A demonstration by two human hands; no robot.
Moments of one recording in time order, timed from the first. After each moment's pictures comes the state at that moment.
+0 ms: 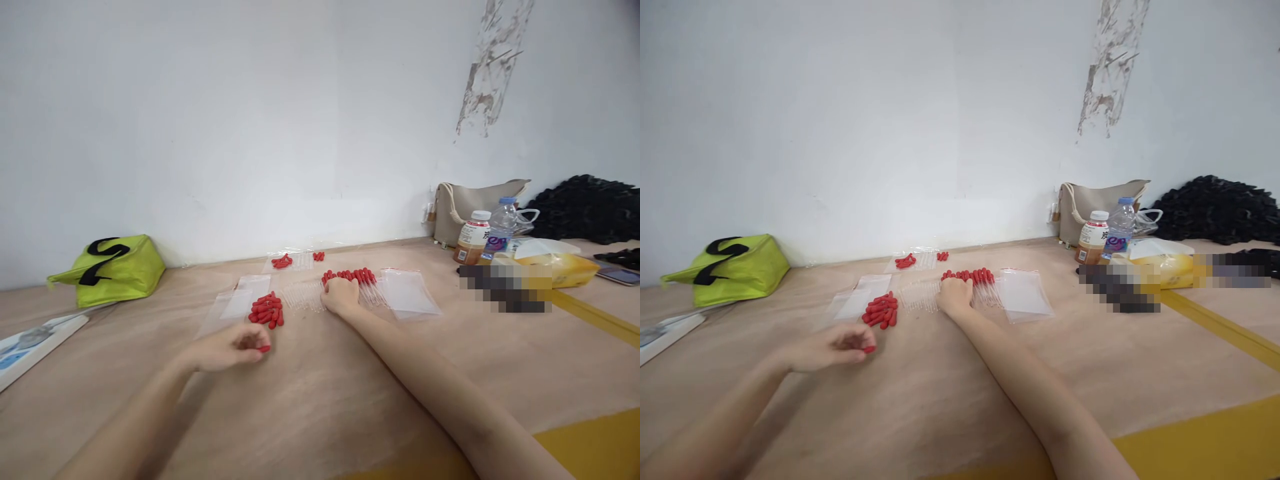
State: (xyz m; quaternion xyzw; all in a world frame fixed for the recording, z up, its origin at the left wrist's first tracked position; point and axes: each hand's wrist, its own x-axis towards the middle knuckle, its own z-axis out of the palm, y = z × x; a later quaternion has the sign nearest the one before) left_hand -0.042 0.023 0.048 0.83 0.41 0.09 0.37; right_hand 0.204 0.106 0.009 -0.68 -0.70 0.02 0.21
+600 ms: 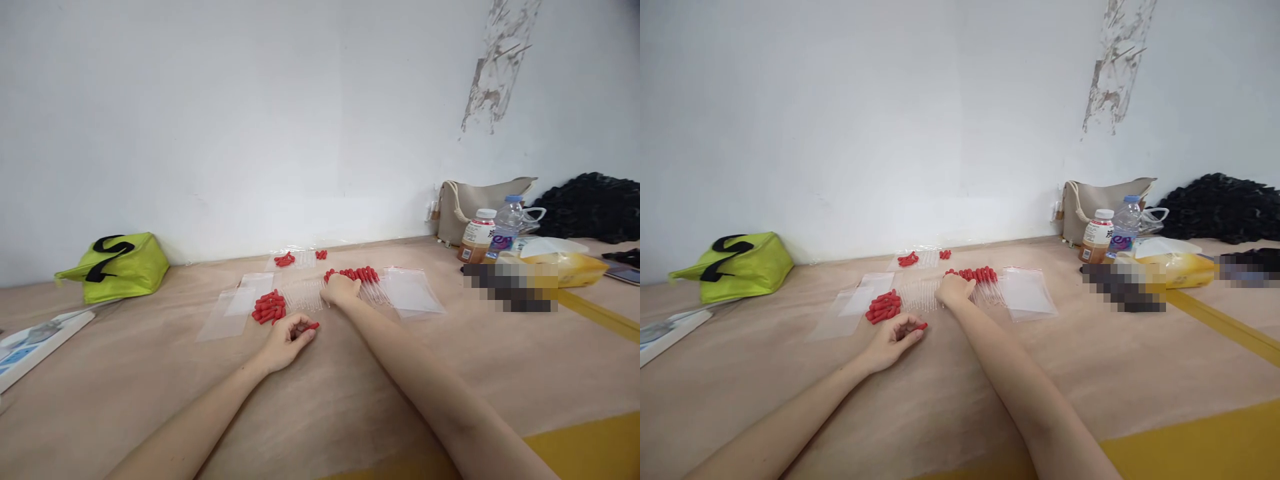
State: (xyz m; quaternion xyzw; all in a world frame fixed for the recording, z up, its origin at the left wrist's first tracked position) left_hand 0.033 0.034 -0.015 0.80 0.39 0.34 0.30; right_hand 0.194 0.111 0.029 -0.72 -0.67 0.08 0.16
